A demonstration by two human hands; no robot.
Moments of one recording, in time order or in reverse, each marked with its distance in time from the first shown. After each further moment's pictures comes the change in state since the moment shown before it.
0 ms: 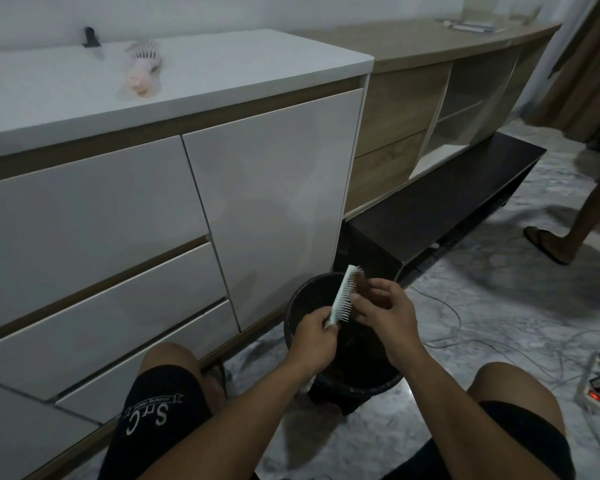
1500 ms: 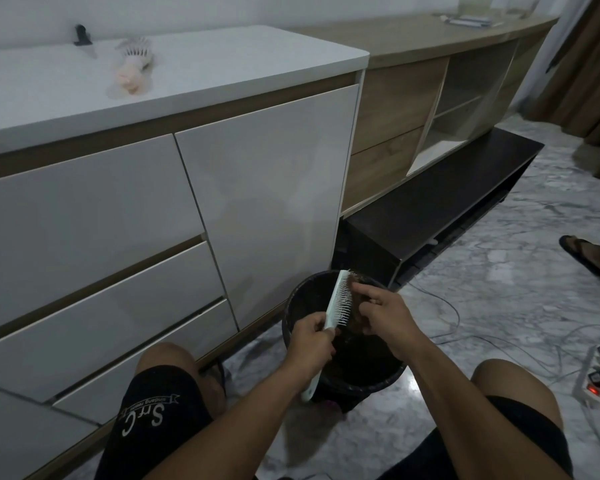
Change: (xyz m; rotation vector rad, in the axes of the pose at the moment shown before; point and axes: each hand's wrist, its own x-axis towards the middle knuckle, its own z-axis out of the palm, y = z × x) left_hand -0.014 0.005 0.002 -0.162 0.011 -0.149; right_hand 0.008 -0.010 -0.006 -0.256 -0.217 0.145
